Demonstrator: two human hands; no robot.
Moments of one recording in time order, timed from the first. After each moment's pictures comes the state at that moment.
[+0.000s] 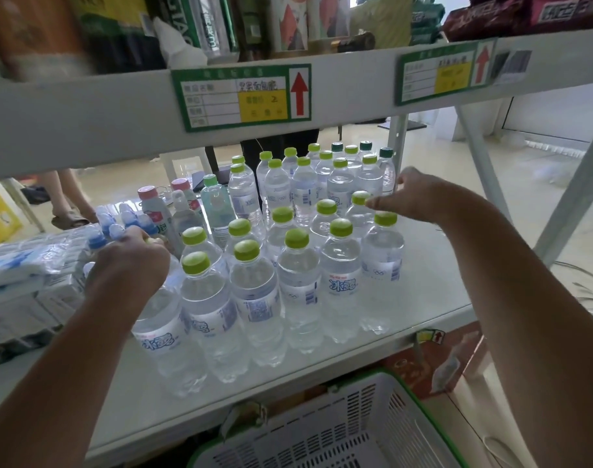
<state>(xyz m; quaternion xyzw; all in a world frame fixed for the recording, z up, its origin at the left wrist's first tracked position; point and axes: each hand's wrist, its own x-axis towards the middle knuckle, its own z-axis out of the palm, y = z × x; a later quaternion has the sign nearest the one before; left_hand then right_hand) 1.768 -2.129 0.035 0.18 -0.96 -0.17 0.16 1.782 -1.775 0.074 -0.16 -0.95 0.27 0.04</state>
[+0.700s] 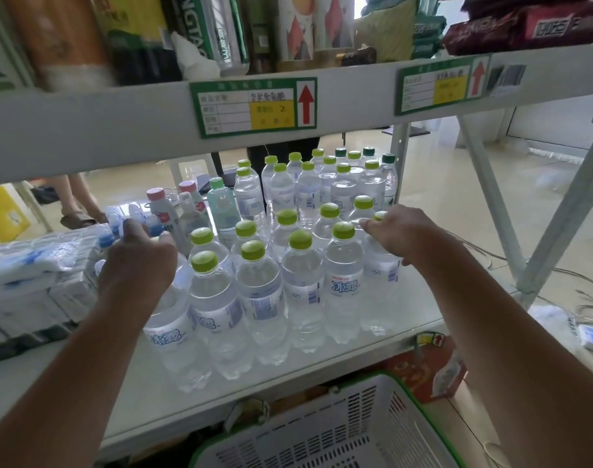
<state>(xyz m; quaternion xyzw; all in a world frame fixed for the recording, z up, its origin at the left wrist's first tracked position) 1.781 -2.126 0.034 0.19 -0.92 -0.25 0.23 1.794 -1.806 0.043 -0.19 -0.93 0.29 0.07</state>
